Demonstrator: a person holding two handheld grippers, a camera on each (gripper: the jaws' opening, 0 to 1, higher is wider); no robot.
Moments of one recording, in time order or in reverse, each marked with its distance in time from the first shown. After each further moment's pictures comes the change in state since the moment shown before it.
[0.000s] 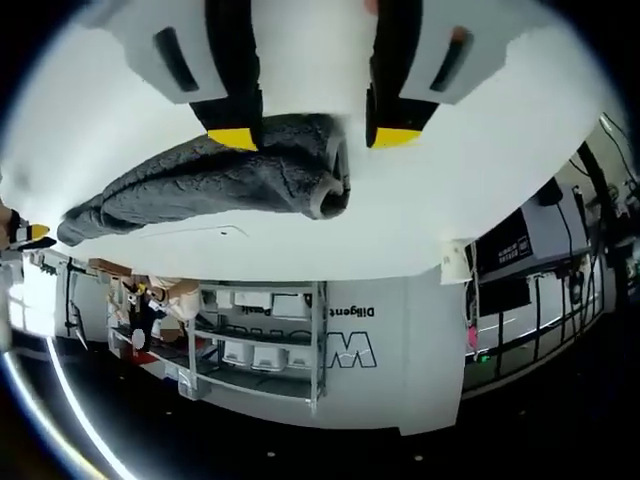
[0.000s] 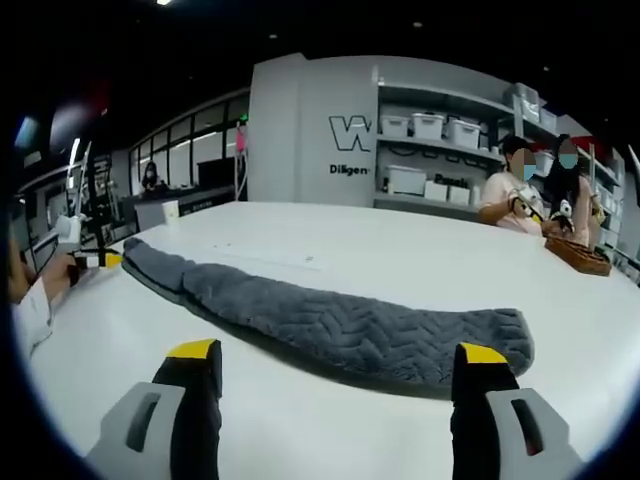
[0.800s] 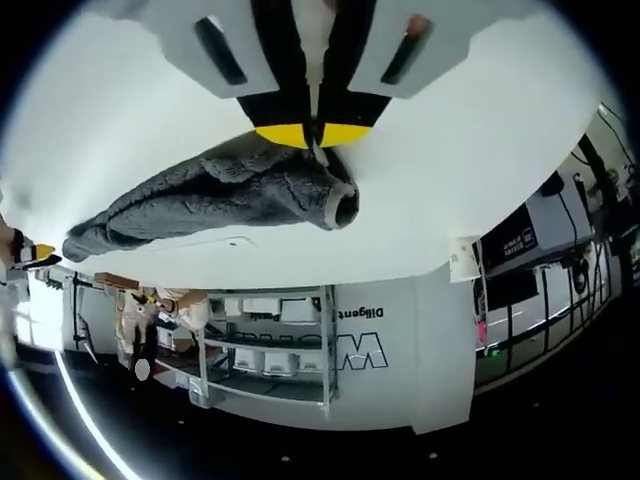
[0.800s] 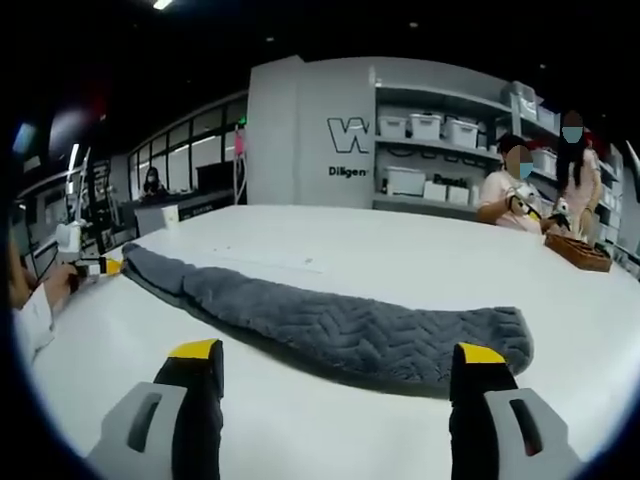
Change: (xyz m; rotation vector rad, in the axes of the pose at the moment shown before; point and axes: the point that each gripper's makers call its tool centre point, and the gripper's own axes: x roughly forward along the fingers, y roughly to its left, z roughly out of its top) left arm -0.011 -0.011 -0.008 0.074 0.035 -0.027; right arm -0.002 -0.003 0.000 0.017 -0.009 -0.001
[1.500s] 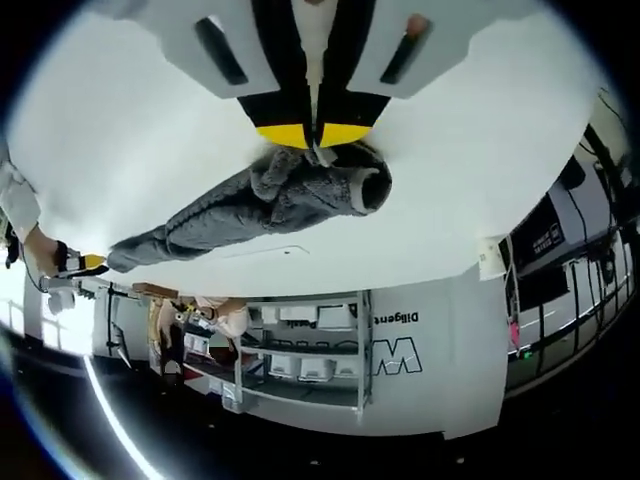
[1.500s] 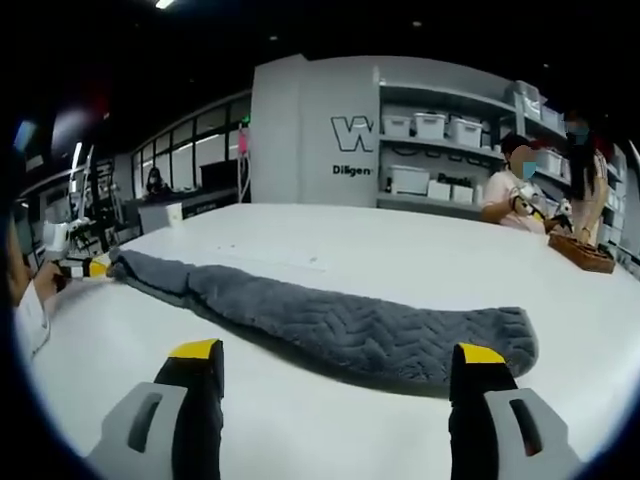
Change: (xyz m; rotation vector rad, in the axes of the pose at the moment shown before) left arm -0.060 -0.043 -0.005 0.058 0.045 -0.162; right arm 0.001 0.005 0.000 -0.005 0.003 0.021
